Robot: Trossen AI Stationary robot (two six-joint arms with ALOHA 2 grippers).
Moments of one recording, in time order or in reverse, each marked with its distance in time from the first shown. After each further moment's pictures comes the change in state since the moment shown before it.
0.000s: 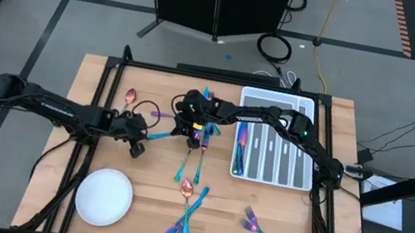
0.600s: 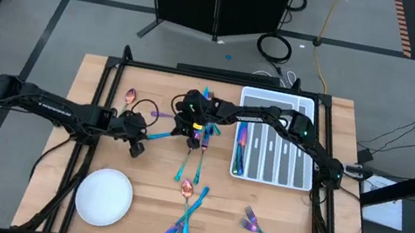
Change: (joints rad) left arm 0.000 -0.044 0.002 0.000 0.009 0.001; right arm 0.000 0.000 0.000 0.000 0.000 0.000
